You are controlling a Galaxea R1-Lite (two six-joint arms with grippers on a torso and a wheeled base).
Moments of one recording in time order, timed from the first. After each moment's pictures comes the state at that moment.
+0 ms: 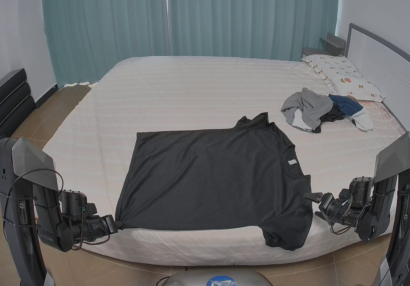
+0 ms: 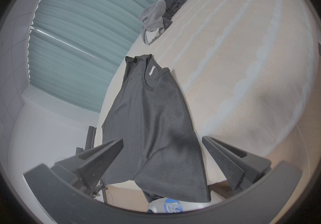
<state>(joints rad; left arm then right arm) 0.03 2.35 -0.24 -1.31 -0.37 -0.41 0.01 2.34 -0.23 -1.53 0.32 0.83</state>
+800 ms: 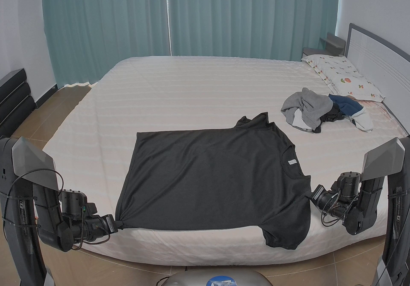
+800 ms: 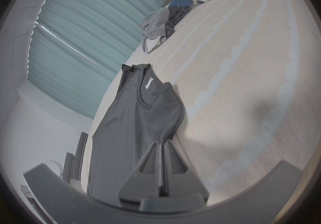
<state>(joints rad) 0.03 2.35 -0.24 -1.31 -0.37 -0.42 0.04 2.44 -0.44 -1.50 0.18 0.81</state>
